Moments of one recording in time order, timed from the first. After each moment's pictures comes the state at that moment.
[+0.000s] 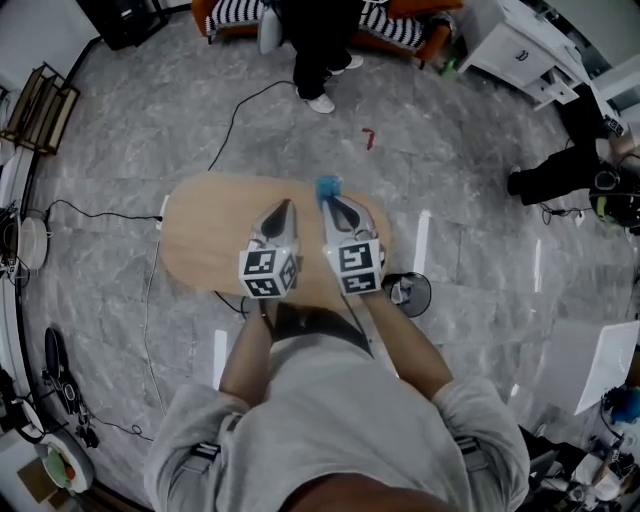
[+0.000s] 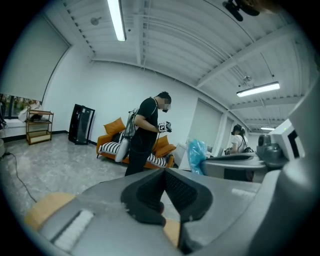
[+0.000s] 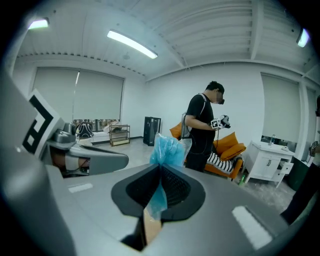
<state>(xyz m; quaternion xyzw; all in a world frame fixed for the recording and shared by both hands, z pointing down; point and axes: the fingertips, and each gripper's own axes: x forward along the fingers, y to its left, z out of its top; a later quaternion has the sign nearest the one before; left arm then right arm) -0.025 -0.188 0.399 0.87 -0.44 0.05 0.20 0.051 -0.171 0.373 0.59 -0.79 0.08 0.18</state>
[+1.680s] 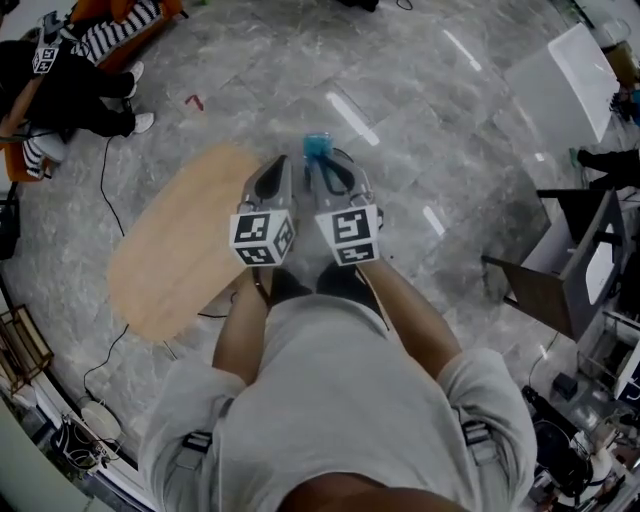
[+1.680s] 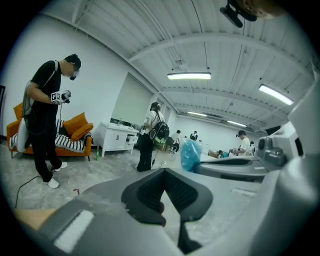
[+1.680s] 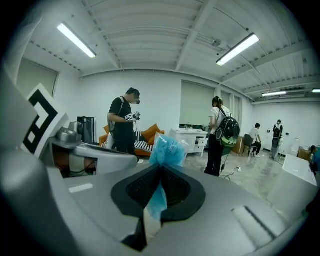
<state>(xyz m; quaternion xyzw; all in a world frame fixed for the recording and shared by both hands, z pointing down) 0.320 0.144 0.395 0.98 -0.05 0.13 0.14 0.344 0.196 0.377 0.85 -0.50 0.13 0.11</state>
